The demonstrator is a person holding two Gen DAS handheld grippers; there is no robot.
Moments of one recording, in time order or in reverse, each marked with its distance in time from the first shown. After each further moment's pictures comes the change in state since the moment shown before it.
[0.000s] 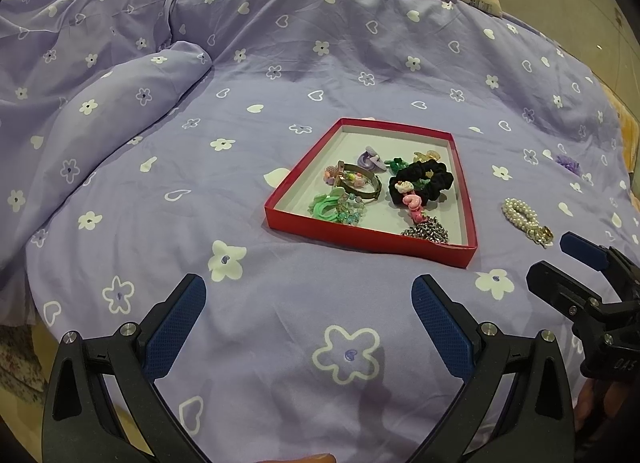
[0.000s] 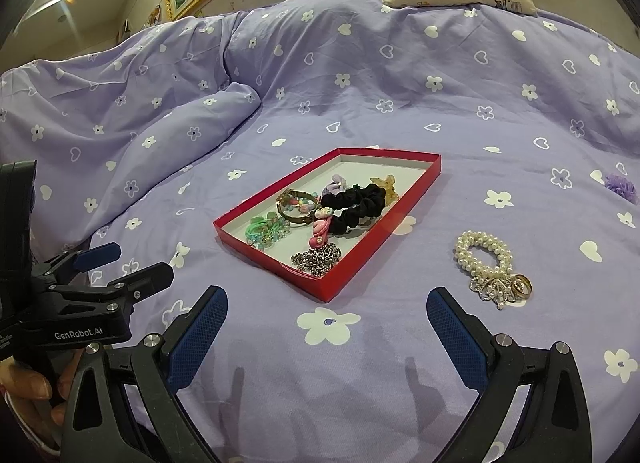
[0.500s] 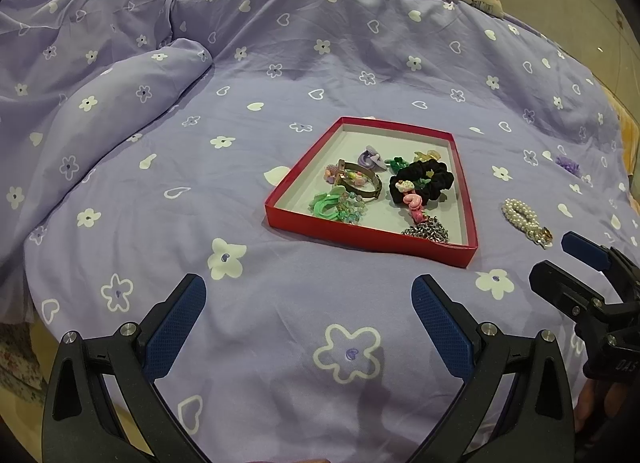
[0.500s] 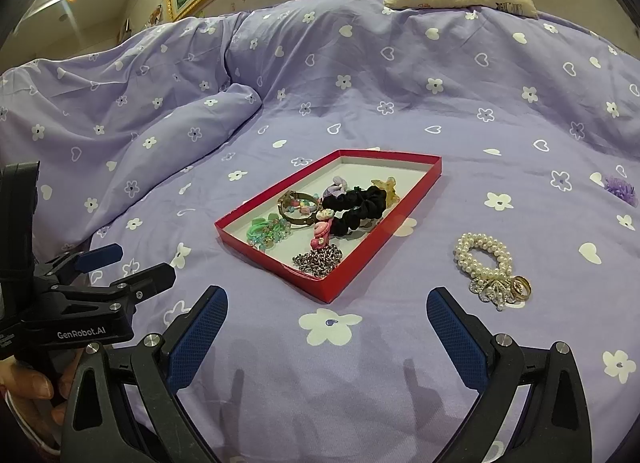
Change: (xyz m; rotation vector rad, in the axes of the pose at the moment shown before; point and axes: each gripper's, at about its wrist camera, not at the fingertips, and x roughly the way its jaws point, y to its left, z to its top) left arm 0.000 0.001 0.000 -0.001 0.003 -0.004; right arm -0.003 0.002 0.001 -0.006 -0.002 -0.001
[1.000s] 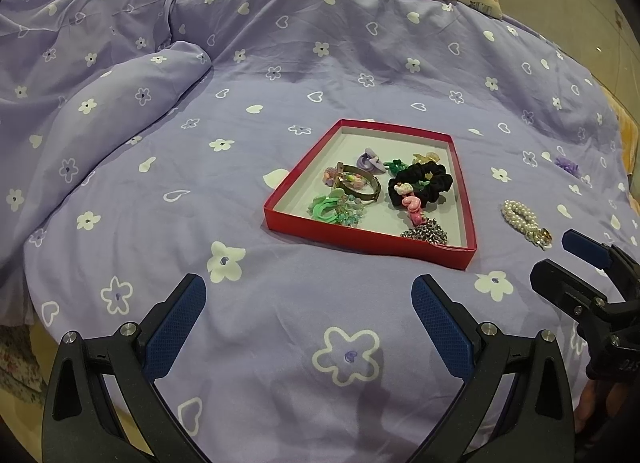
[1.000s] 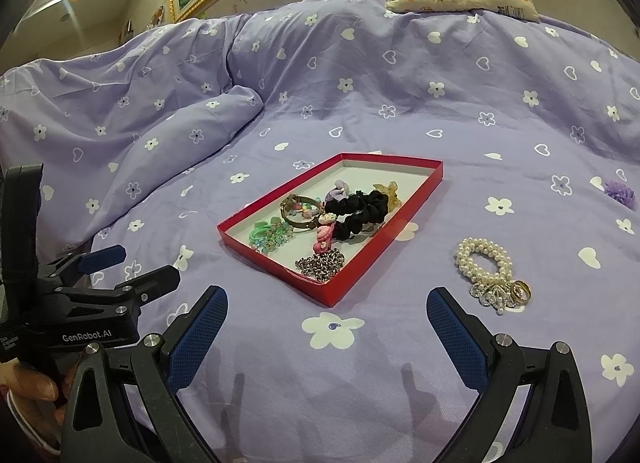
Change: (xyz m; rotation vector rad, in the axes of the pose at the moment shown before) left arm 0.000 -0.001 0.000 0.003 -0.006 0.000; right arm -0.004 0.001 0.006 -0.006 -0.005 0.004
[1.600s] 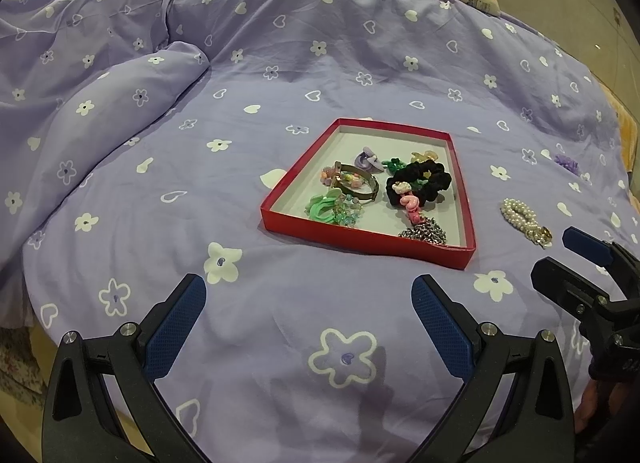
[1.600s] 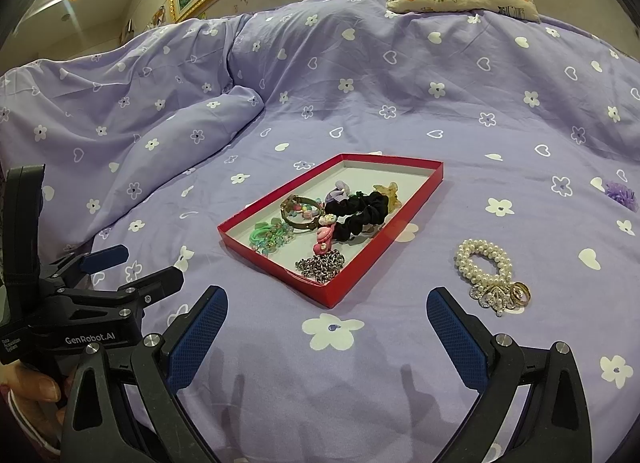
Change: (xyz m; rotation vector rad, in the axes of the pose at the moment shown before) left arm 0.001 -0.003 0.001 0.003 0.004 -0.002; right arm 0.000 0.001 0.000 0.001 0.000 0.001
